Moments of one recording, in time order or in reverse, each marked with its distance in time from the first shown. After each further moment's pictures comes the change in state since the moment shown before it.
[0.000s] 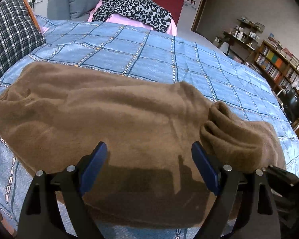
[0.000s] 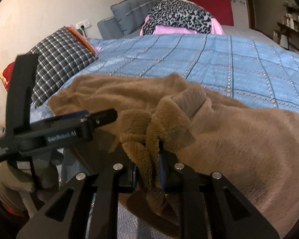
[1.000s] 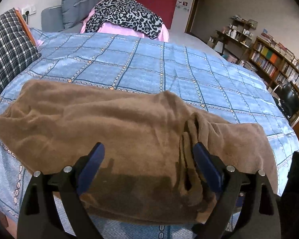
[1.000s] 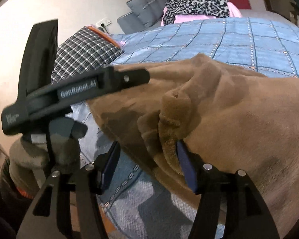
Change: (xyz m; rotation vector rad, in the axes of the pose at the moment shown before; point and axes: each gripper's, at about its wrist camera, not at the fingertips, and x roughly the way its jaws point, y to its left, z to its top) left arm -0.027 -0.030 0.010 0.057 -0.032 -0.009; right arm -0.008 0.000 -0.026 0.055 0.068 0.256
